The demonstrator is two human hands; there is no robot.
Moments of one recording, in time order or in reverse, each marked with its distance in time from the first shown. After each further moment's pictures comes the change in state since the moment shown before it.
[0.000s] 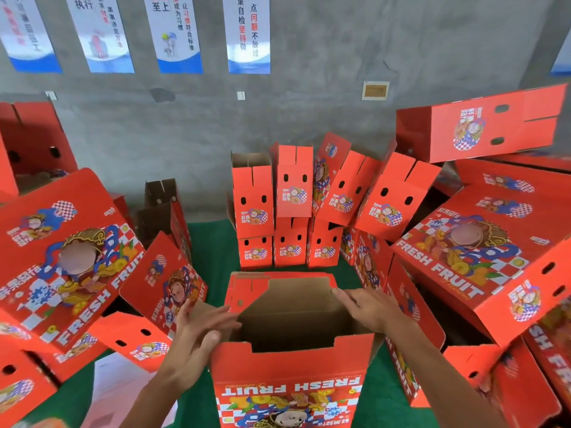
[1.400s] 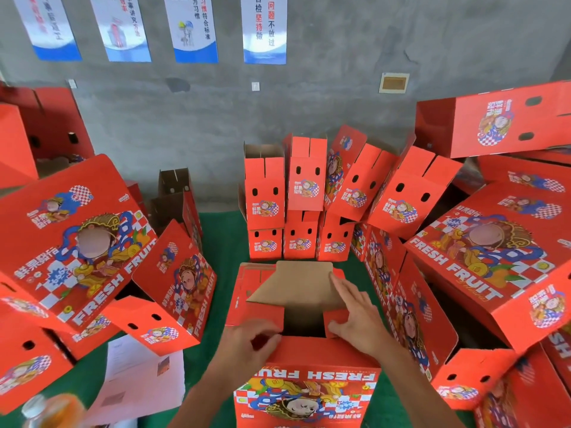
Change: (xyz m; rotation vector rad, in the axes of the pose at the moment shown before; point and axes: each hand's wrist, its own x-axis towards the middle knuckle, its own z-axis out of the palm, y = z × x) left_hand -0.003 0.019 0.078 0.031 0.184 0.117; right_hand -0.013 -0.024 0.053 0.261 0.103 -0.149
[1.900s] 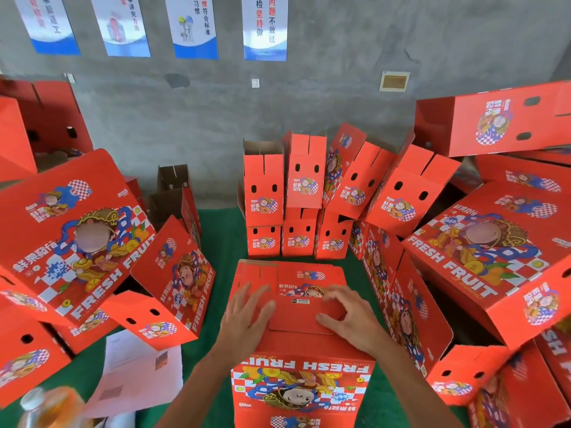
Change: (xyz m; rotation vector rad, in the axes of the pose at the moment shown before) left_hand 0.024 0.005 -0.002 -0.009 -0.158 -0.333; right_hand -0.001 0.004 0.005 0.222 0.028 -0.043
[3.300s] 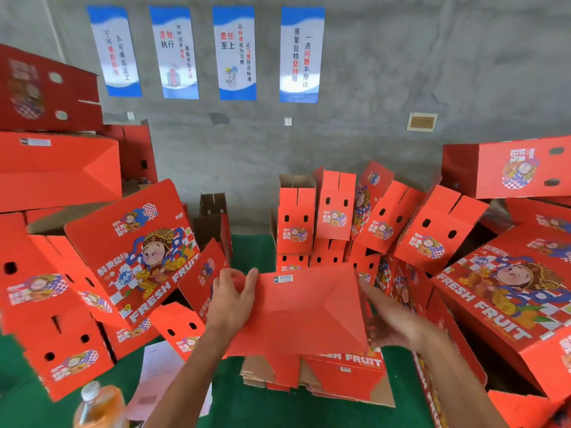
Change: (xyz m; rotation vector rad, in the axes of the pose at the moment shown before) left_hand 0.003 0.029 -0.107 -0.209 0.525 -0.175; right_hand 0.012 -0.086 -0.076 0.611 -0.273 0.487
